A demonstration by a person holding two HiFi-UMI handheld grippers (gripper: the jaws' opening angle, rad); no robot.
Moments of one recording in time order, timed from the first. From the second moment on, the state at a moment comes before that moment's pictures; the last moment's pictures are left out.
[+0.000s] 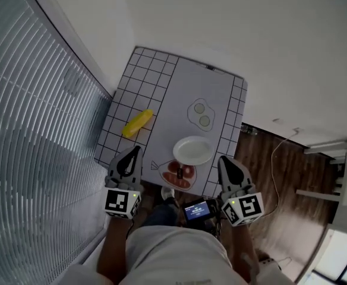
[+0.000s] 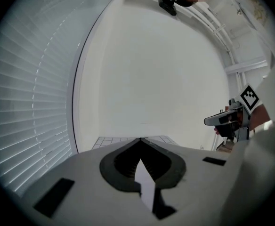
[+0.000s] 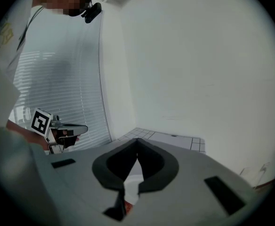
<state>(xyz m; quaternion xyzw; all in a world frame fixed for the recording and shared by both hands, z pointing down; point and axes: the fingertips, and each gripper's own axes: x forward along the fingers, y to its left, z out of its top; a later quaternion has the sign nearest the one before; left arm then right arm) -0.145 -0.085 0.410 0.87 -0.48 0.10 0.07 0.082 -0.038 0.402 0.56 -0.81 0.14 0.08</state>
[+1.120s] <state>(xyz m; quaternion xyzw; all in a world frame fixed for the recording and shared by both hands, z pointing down) -0.120 -0.077 0.427 0.82 -0.54 0.18 0.04 0.067 -0.060 0.408 0.44 -0.88 0.14 0.09</state>
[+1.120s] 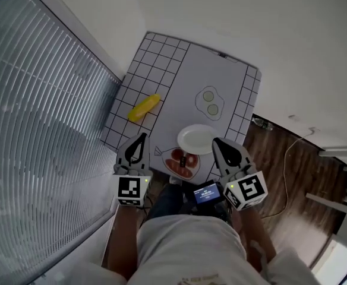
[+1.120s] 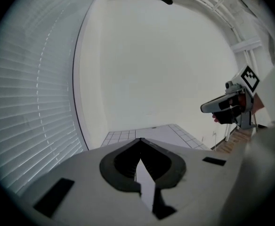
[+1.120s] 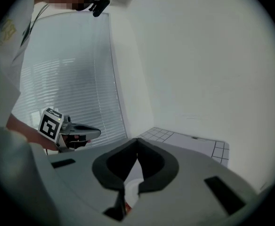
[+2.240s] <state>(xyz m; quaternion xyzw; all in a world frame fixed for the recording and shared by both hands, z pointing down) -0.182 -0.145 0.541 0.83 -0.43 0.34 0.05 -0.079 -0.146 0.476 0.35 -0.90 0.13 0.20</state>
